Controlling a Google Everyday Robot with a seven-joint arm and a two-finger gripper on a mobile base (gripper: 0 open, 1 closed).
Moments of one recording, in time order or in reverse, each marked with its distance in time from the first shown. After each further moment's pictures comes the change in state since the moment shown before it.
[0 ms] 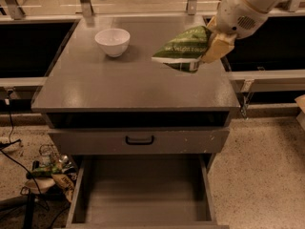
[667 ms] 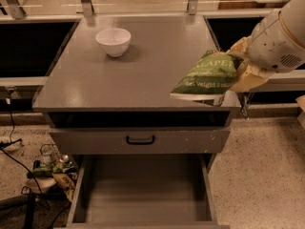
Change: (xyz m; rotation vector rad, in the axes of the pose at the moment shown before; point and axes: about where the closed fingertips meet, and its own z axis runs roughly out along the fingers) arm 0.043 0.087 -0.035 0.082 -0.001 -0.069
